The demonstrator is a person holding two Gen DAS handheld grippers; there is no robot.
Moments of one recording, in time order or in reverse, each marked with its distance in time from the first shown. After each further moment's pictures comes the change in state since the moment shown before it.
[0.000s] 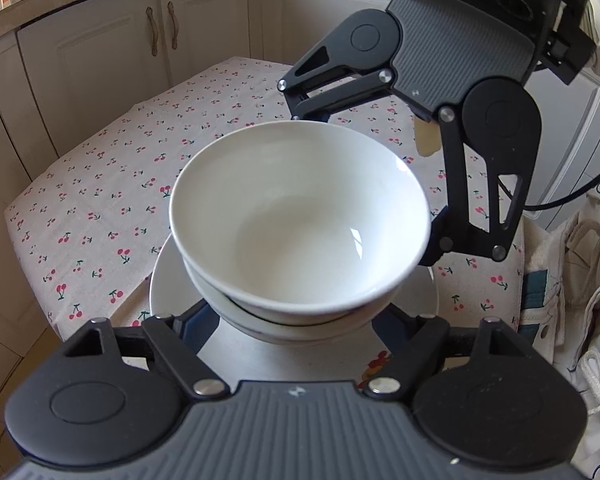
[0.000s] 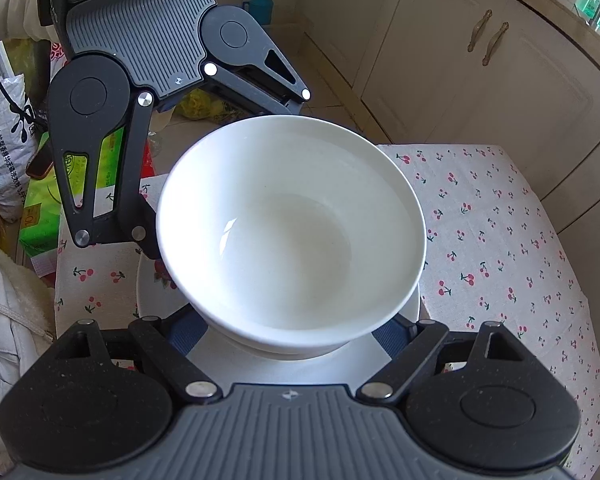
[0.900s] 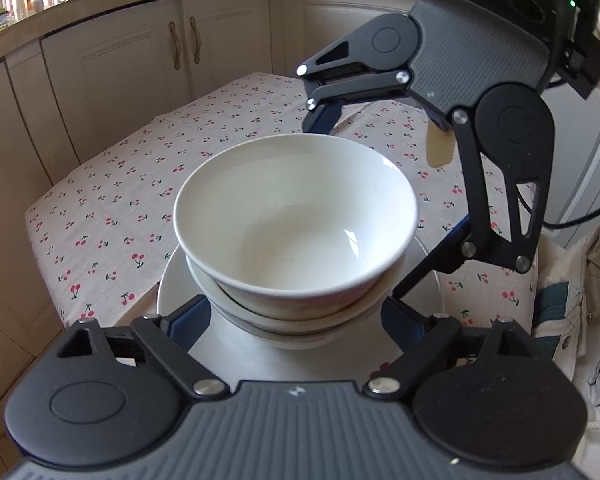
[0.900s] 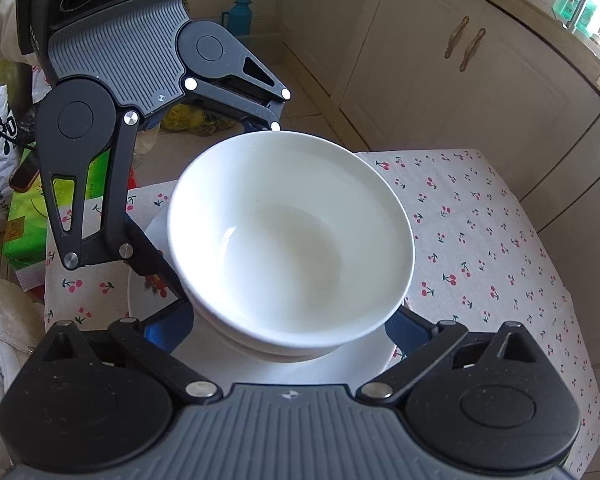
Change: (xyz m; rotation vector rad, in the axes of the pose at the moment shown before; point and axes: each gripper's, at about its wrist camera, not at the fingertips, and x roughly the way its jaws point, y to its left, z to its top) left arm -0.009 -0.012 -0.006 -0.033 -0.055 0.080; right arm -0.014 0.012 -0.003 0.056 -0.019 -0.109
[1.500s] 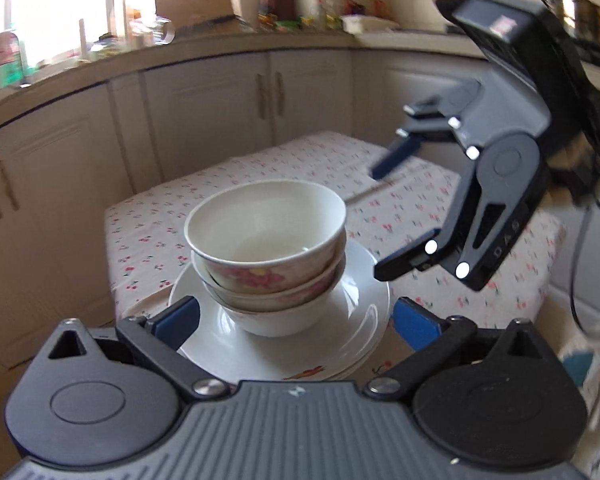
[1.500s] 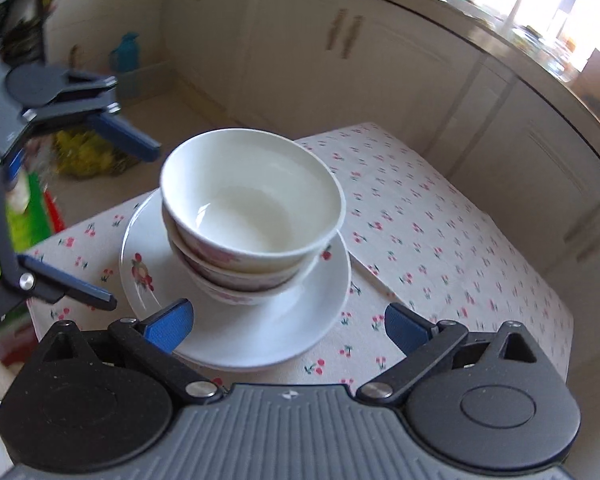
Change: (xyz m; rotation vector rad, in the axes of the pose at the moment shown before) left arm -0.050 -0.079 -0.022 -0.203 -0.215 0.298; right arm -0.046 0.028 -0.038 0.360 -0.061 -0.283
